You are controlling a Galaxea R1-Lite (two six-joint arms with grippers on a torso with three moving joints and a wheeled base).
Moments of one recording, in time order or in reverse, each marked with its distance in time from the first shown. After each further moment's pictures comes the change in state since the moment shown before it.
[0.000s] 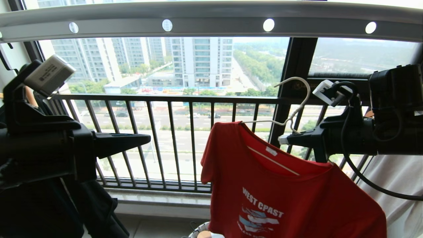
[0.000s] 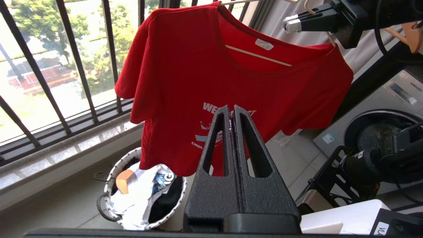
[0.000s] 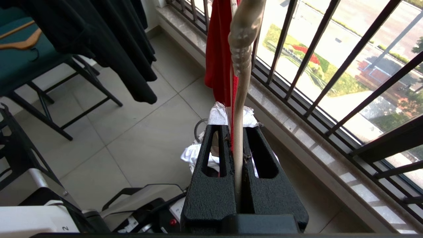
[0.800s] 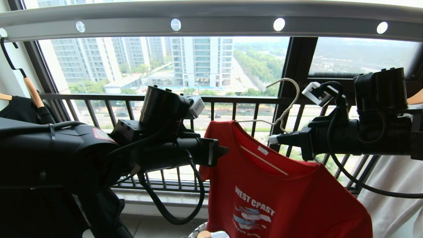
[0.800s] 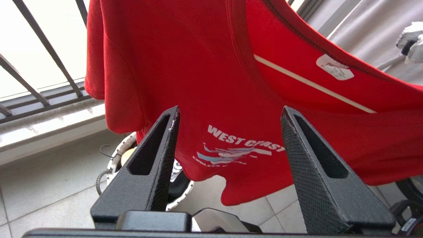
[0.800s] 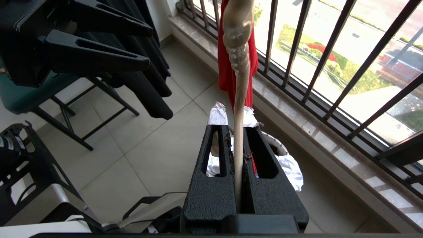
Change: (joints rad) left arm -0.295 0.530 -0.232 -0.118 0.442 -0.118; right arm 0.047 0.042 0.002 -0.071 -0.006 0.100
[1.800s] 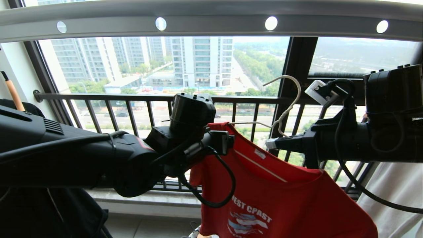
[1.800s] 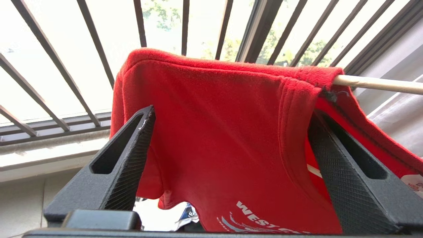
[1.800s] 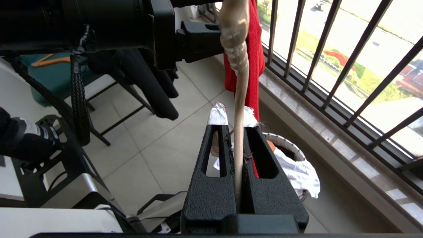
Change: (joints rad) left arm -0.050 0.130 -0.060 -0.168 0.330 0.000; right arm 0.076 -0.068 0.031 0.007 0.000 0.039
